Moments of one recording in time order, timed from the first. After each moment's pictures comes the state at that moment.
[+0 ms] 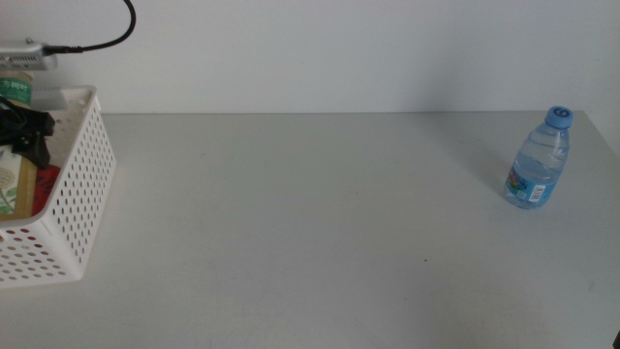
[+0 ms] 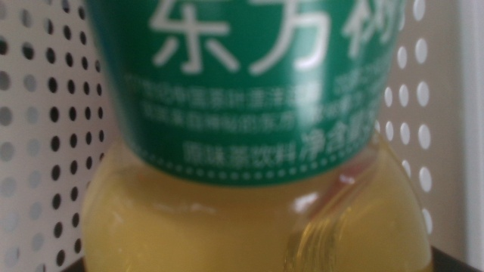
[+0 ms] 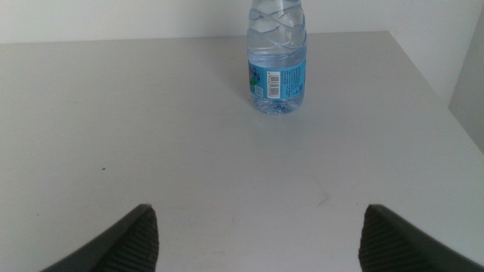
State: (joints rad) left arm 0.24 1.79 -1.53 -0.03 1.02 0.20; right arm 0.00 -0.01 0.03 0.11 0.32 -0.05
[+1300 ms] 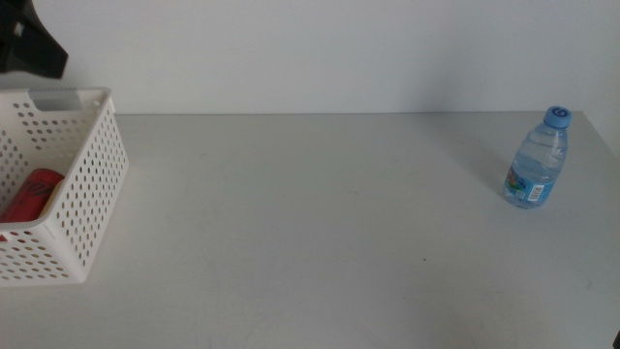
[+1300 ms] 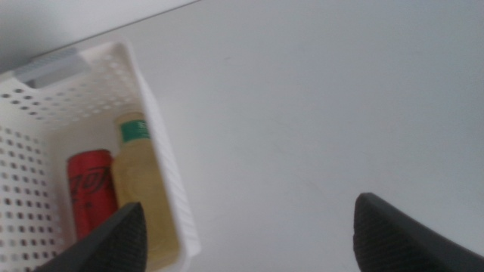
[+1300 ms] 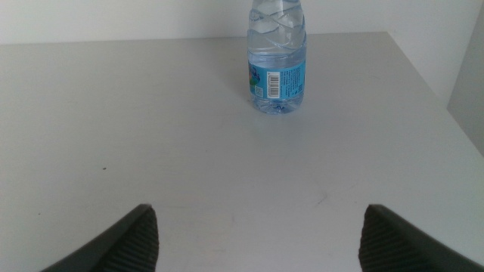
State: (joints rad) left arm 0.00 1.25 -1.57 -0.20 1.25 0.36; right arm 0.00 -0.01 0.03 0.11 0.32 -0.05
